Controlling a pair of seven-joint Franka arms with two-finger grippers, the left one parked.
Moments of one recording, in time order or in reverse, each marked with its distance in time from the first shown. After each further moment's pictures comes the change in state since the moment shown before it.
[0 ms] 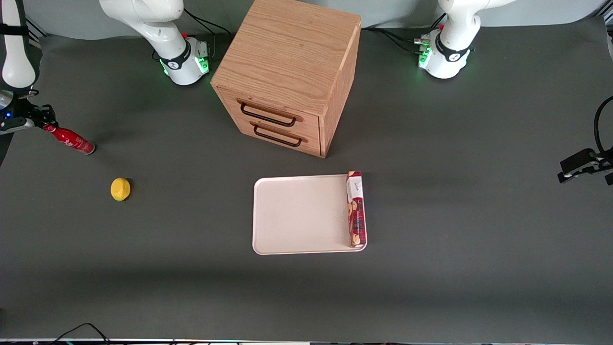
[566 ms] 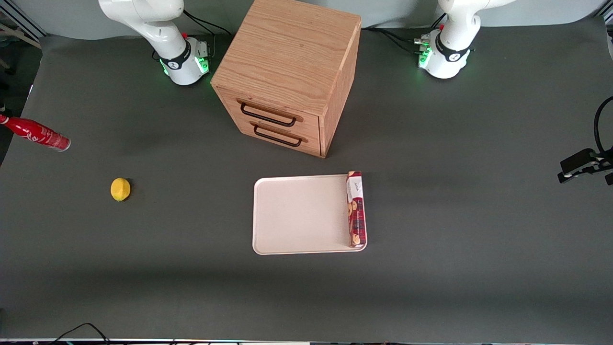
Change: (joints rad) arm 0.043 -0.044 0.330 0.586 0.111 -0.675 0.207
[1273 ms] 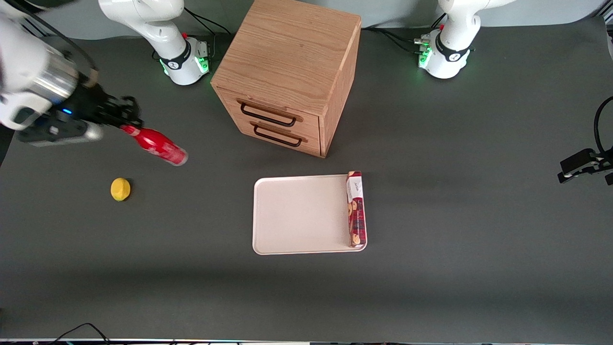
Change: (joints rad) arm 0.027 0.247 0.634 0.324 0.181 -0.084 1.001
